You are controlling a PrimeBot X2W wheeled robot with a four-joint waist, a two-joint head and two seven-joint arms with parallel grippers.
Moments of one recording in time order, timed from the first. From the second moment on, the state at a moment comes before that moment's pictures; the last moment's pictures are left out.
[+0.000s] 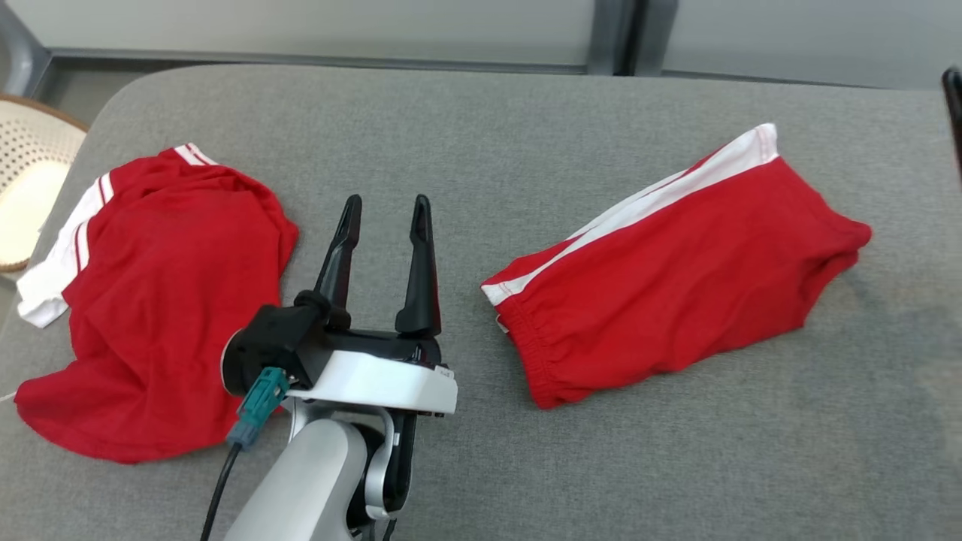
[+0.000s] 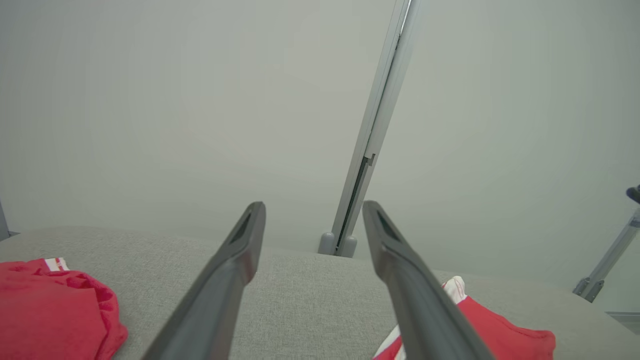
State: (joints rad) left arm -0.35 0.05 -0.47 0.06 -0.47 0.29 -0.26; right arm -0.68 -0.82 0.55 0.35 0.75 0.13 -0.26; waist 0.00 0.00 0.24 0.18
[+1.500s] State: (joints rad) left arm -0.16 0.05 -0.48 0.00 -0.41 0.24 -0.26; right arm -0.20 -0.45 0.14 0.24 1.01 0.13 0.00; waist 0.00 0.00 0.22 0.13
